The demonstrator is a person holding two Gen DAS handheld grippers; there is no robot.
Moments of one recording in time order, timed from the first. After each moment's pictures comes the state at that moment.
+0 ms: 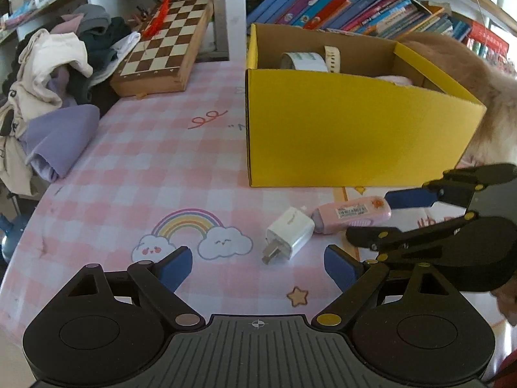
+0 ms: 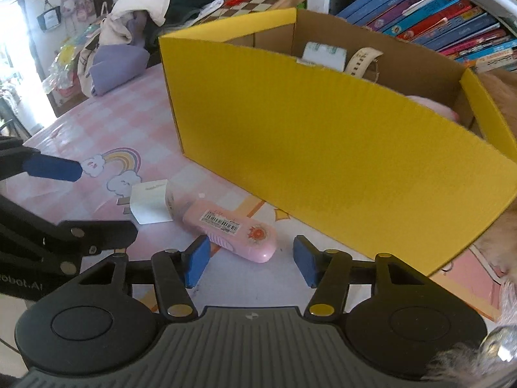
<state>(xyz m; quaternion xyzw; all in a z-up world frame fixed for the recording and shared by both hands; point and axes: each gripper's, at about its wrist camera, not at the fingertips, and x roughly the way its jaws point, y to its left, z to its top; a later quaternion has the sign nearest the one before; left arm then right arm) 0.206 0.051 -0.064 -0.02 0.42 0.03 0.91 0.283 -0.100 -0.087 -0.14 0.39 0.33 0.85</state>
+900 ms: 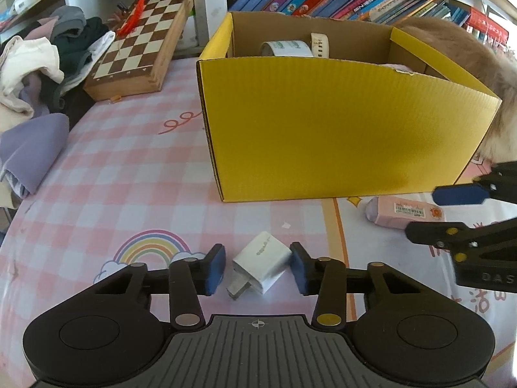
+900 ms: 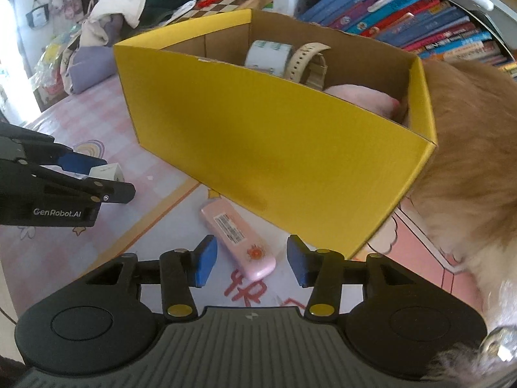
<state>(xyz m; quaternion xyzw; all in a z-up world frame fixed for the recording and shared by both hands) 0.240 0.032 -0.080 0.00 0.43 0.02 0.90 0.290 -0.147 -0.079 -0.15 0.39 0.30 0.86</state>
